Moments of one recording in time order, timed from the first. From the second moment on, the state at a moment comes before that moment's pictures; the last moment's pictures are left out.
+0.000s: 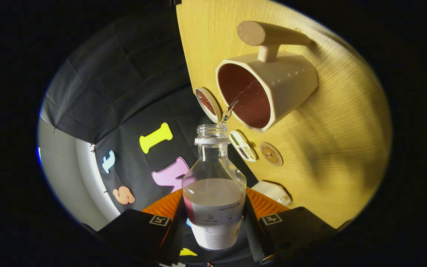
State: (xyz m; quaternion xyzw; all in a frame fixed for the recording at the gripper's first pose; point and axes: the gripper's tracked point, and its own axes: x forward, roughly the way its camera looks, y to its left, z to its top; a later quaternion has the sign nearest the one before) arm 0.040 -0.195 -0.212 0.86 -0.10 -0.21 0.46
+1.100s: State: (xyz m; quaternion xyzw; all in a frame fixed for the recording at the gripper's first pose) arm 0.036 -0.235 -0.190 0.90 -0.23 -0.23 0.29
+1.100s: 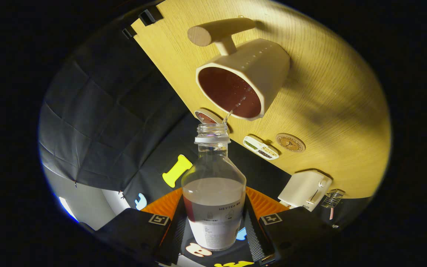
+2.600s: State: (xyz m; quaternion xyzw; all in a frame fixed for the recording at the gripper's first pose) arm 0.055 -0.188 -0.160 0.36 -0.02 -0.29 0.89
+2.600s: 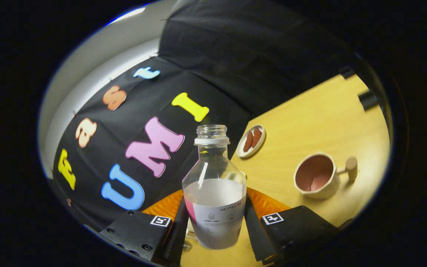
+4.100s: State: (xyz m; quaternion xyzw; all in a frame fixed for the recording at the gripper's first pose) arm 0.254 -0.194 -0.289 -0.01 0.07 -0.22 0.97
